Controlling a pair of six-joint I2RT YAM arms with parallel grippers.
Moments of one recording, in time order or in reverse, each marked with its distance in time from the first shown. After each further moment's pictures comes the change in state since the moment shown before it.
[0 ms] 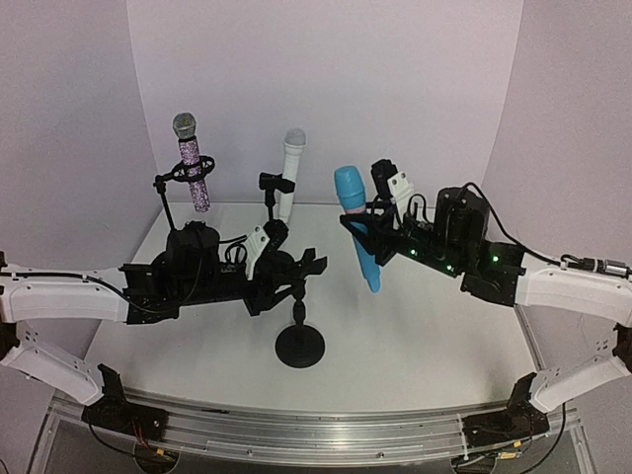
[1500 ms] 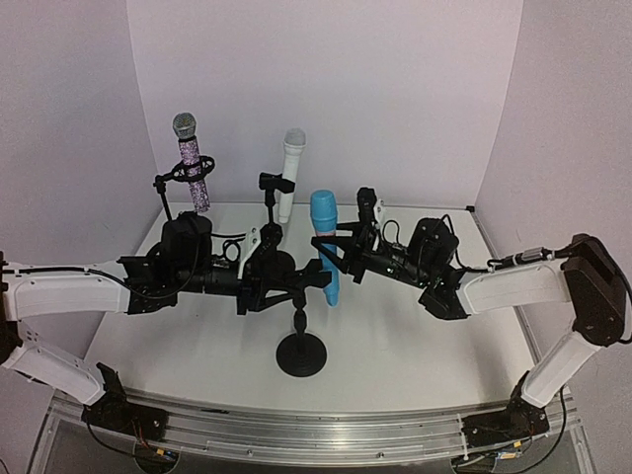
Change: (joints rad) left arm 0.132 0.012 0.000 0.002 0.407 0.100; right arm -0.106 0.352 -0.119 0.725 -0.485 0.188
